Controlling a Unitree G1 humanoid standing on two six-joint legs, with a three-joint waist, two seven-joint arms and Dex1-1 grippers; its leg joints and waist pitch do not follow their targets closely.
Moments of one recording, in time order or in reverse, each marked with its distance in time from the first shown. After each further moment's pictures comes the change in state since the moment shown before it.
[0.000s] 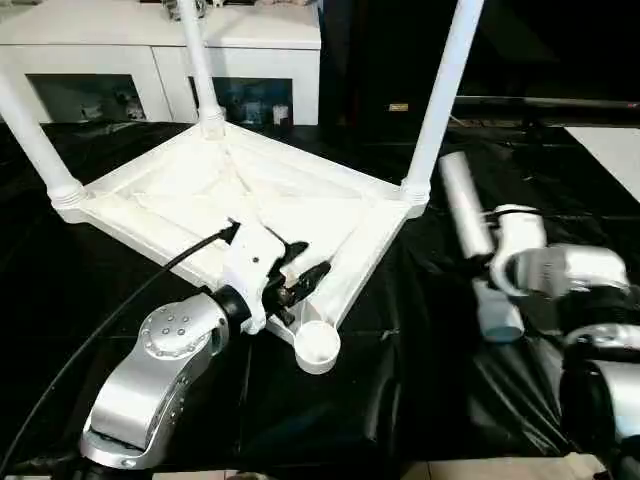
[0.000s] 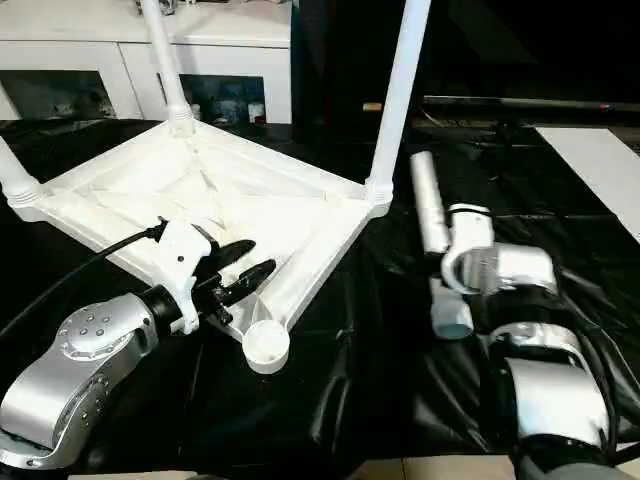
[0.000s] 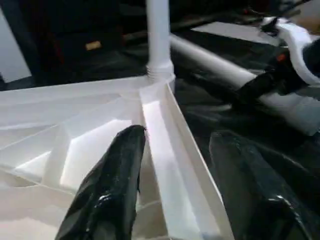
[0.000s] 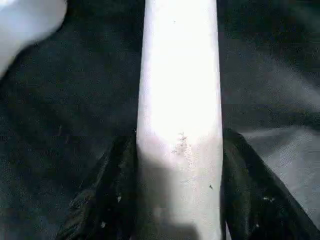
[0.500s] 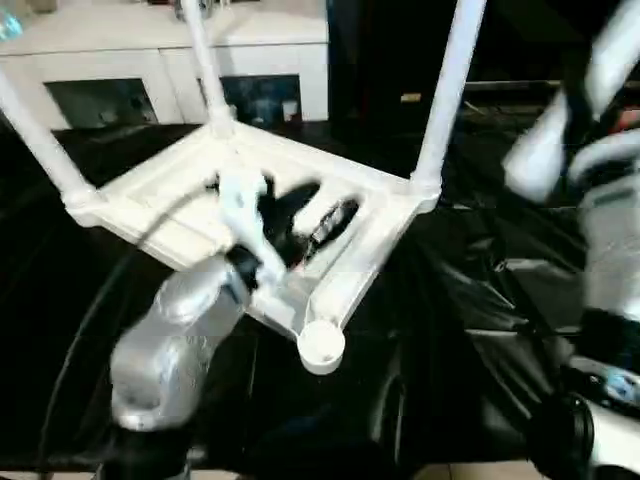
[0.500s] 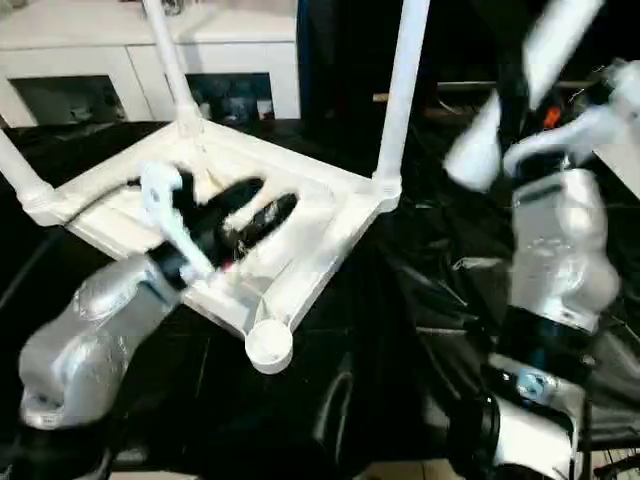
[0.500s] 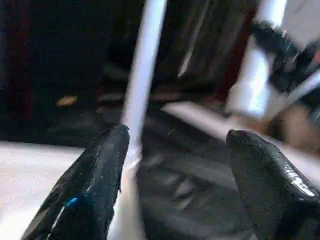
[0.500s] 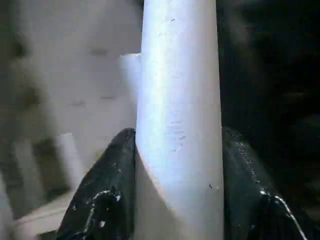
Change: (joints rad) left arm -0.217 -0.225 0.182 0.026 -0.337 0.070 0.026; right arm 0.110 0.157 -0.187 -0.826 0.418 -0.384 0.243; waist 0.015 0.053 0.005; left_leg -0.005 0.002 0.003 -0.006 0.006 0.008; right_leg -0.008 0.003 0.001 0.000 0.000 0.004
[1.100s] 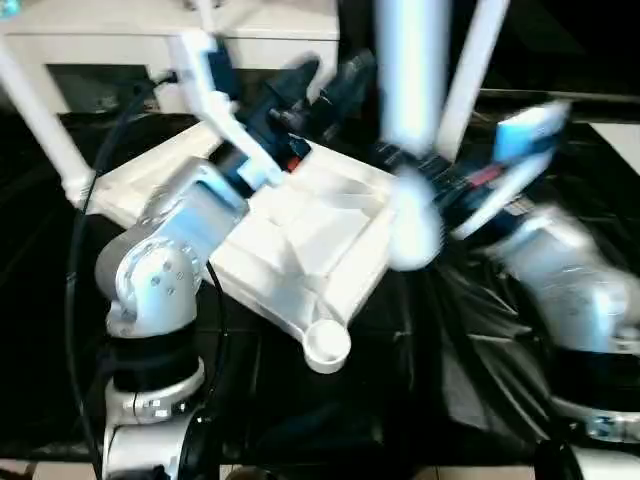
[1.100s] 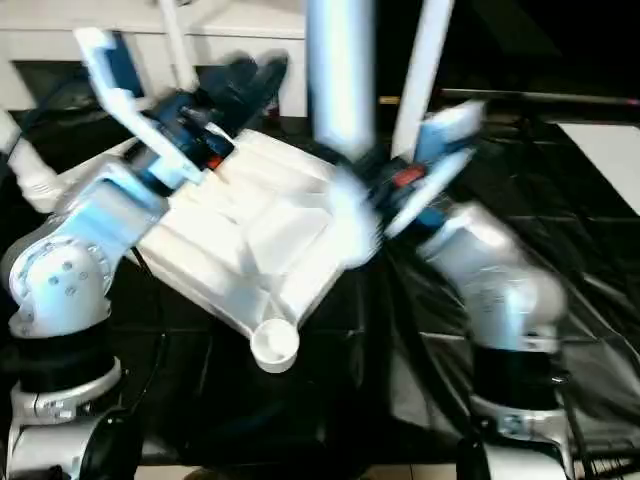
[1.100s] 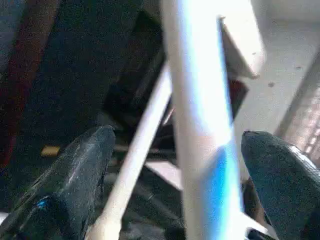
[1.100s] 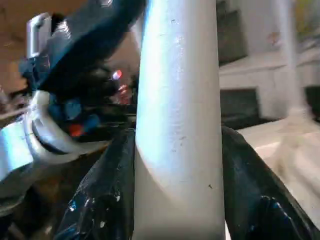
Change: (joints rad) left arm -0.309 -0.004 0.159 0.179 -0.170 0.117 0.126; right arm 0.125 -0.018 0.382 -0.093 0.172 0.334 0.319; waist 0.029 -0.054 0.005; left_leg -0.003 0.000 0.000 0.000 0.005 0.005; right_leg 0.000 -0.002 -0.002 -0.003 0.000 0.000
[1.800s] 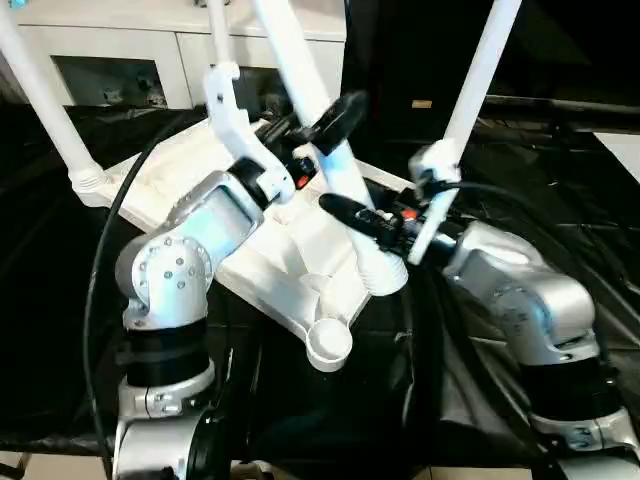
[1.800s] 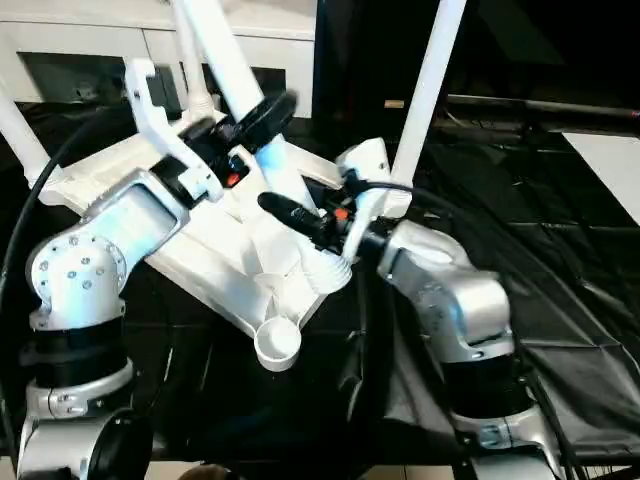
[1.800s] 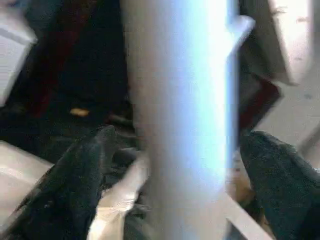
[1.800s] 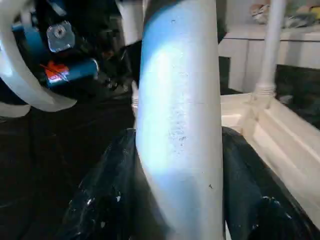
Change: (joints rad) left arm 0.019 -0.059 0.053 0.039 -0.029 0.069 0.208; right arm 0.025 0.005 0.198 0.006 -0.269 -0.149 -0.090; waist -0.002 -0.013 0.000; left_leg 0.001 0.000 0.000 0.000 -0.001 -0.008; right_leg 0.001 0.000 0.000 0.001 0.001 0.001
